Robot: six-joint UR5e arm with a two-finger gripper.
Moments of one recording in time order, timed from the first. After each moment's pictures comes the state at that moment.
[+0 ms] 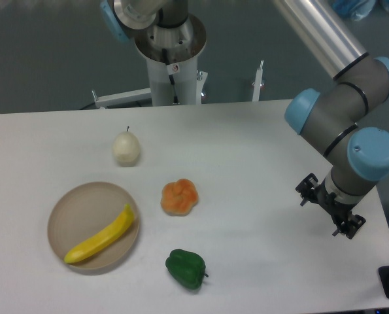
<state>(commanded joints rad) 2.47 -2.26 -1.17 -1.27 1.56 1.52</state>
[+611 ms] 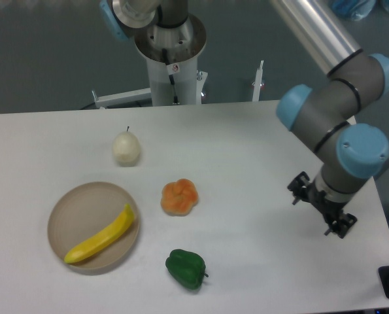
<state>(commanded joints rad) 2.37 -2.16 -1.26 -1.28 1.55 1.41</state>
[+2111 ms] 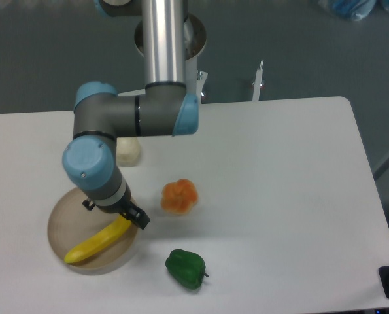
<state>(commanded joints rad) 1.81 -2.16 -1.49 -1.14 1.70 0.60</state>
